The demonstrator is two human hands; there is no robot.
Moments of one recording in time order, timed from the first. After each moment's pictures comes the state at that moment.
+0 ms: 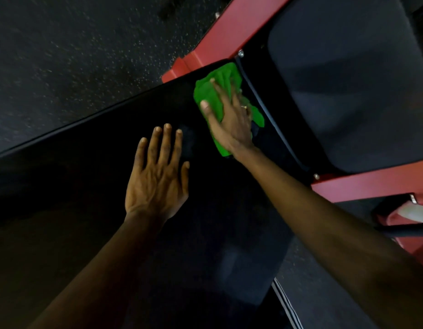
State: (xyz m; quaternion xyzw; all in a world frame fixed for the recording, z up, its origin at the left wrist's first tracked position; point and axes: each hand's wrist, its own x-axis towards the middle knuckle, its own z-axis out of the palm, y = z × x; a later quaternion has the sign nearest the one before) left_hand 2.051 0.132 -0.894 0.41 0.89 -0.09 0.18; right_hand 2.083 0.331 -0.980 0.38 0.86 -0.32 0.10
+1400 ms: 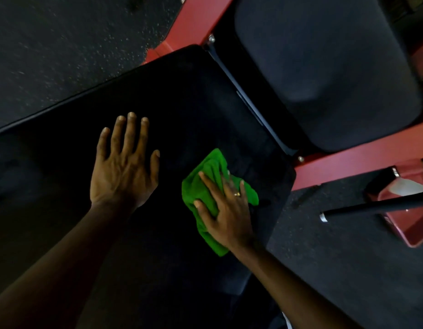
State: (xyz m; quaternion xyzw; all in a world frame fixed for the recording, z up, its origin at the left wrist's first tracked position) left_hand 2.051 0.129 -0.892 0.41 0.89 -0.10 0.18; right_hand 2.281 0.213 -0.919 0.35 0.87 -0.32 0.12
